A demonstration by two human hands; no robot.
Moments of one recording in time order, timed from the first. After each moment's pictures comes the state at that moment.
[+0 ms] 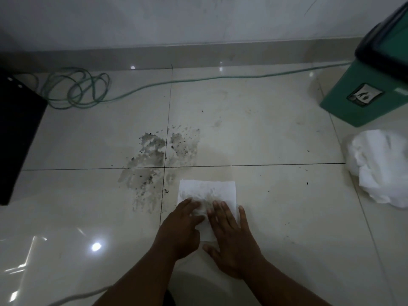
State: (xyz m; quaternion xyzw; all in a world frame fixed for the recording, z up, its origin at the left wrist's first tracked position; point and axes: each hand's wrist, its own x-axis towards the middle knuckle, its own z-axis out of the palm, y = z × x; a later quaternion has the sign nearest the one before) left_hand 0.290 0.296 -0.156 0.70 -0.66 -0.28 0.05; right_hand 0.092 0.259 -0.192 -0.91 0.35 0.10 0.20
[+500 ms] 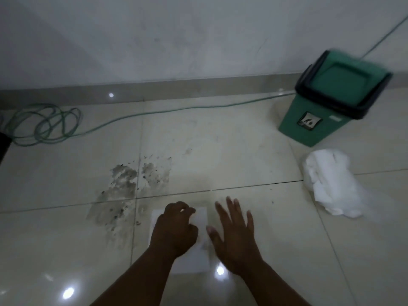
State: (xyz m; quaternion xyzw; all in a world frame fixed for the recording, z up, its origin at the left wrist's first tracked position) left_hand 0.250 0.208 -0.122 0.74 -0.62 -0.25 0.07; right_hand 0.056 0.188 -0.141 -0.81 0.54 -0.03 0.23
